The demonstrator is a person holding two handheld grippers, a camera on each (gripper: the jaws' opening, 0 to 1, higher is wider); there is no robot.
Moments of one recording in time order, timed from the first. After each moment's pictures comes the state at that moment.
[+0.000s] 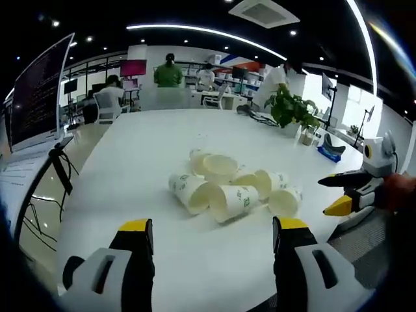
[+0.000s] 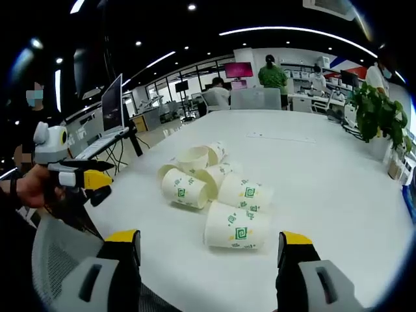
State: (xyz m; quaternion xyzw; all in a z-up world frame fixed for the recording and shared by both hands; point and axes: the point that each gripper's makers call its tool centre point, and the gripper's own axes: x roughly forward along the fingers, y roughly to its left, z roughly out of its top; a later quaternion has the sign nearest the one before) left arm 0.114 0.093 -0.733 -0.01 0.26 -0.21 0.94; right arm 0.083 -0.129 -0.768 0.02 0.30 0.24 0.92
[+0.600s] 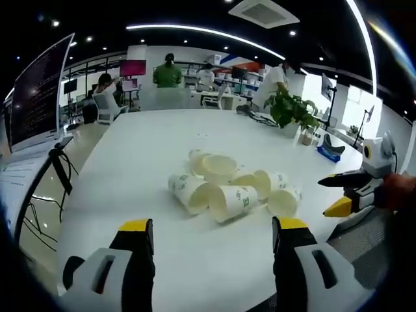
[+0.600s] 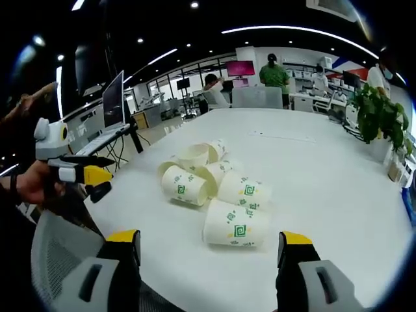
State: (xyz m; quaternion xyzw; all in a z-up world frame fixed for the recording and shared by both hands) left arm 0.112 0.091 -0.732 -0.02 0.26 -0.22 0.94; right arm 0.081 -0.130 -0.769 0.02 0.31 0.24 0.92
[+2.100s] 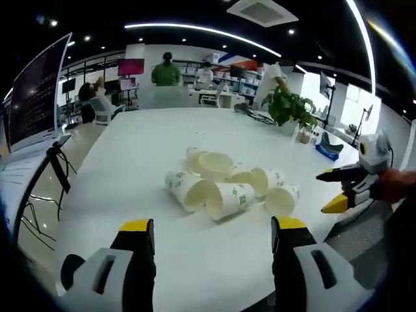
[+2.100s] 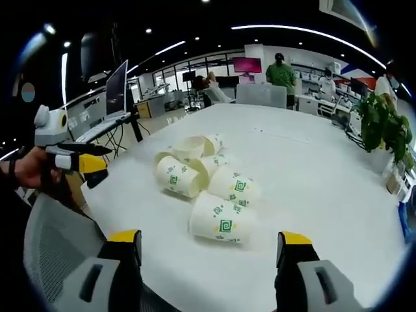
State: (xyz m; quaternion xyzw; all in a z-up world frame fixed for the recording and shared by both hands) left arm 0.109 0.087 -0.735 -0.01 0.26 -0.22 0.94; right arm 0.085 -0.150 -0.776 -0.03 0.32 0.26 0.91
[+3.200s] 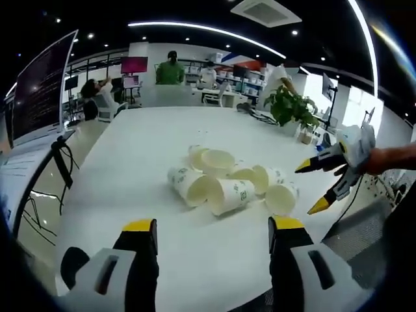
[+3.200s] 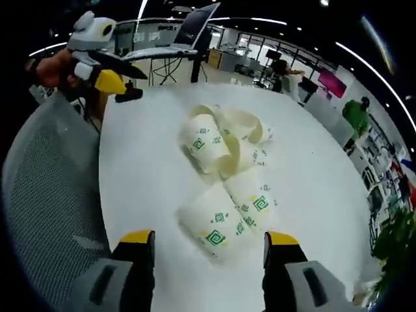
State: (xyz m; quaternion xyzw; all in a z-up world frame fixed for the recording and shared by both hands) left arm 0.100 0.093 -0.737 -0.02 0.27 -0.21 0.94; right arm 0.103 -0.135 -0.807 -0.34 0.35 0.43 0.76
